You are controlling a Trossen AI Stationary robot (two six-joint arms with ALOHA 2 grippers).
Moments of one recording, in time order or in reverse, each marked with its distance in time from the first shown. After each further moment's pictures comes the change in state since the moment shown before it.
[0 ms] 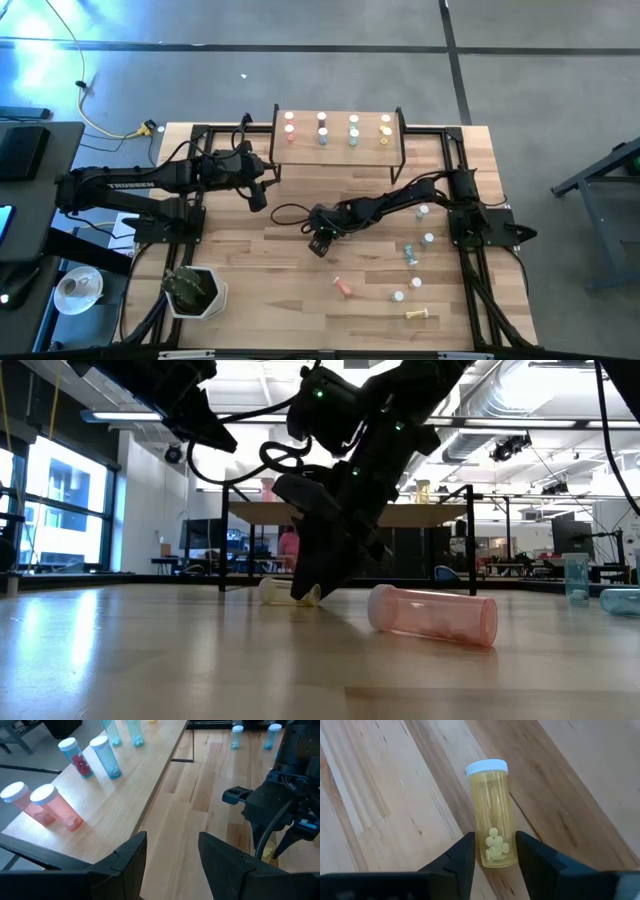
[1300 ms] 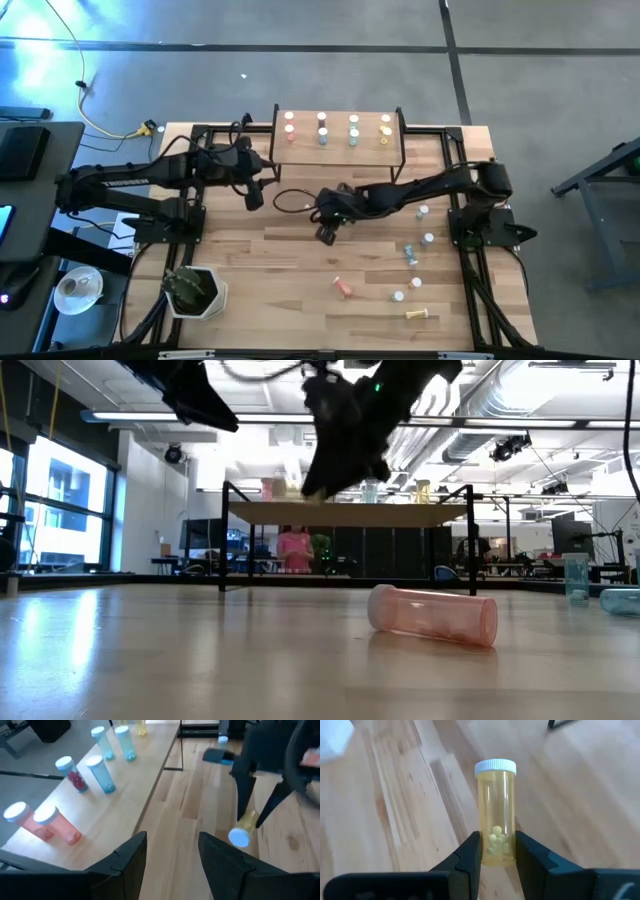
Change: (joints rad) left arm 0.000 0.000 0.115 -0.110 0.053 0.007; right arm 0.003 -0.260 0.000 -0.074 0.134 -0.189
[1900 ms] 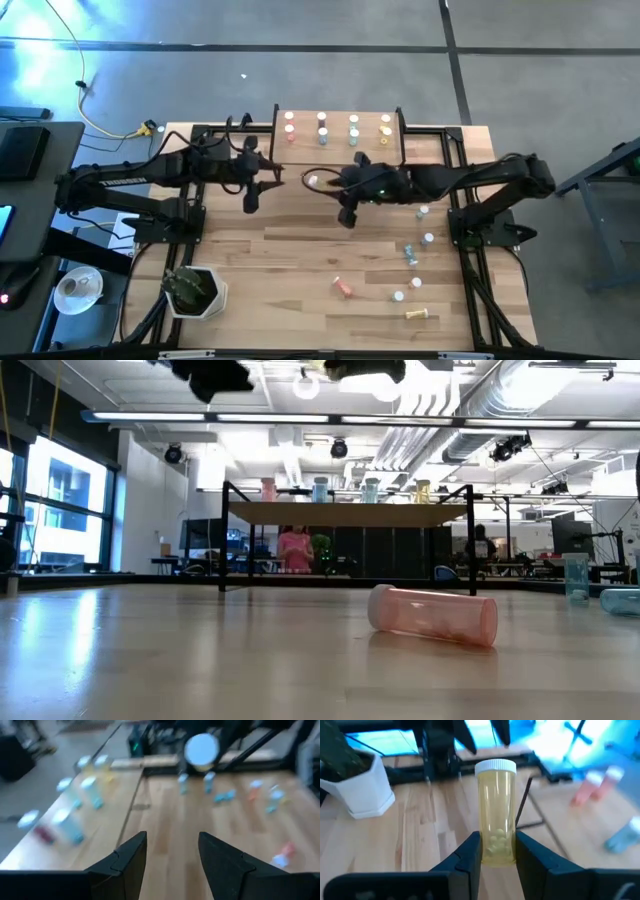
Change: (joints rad) left arm 0.000 0.000 0.041 0.123 0.209 0.052; right arm 0.013 -0.336 0.002 0.040 0.124 -0.311
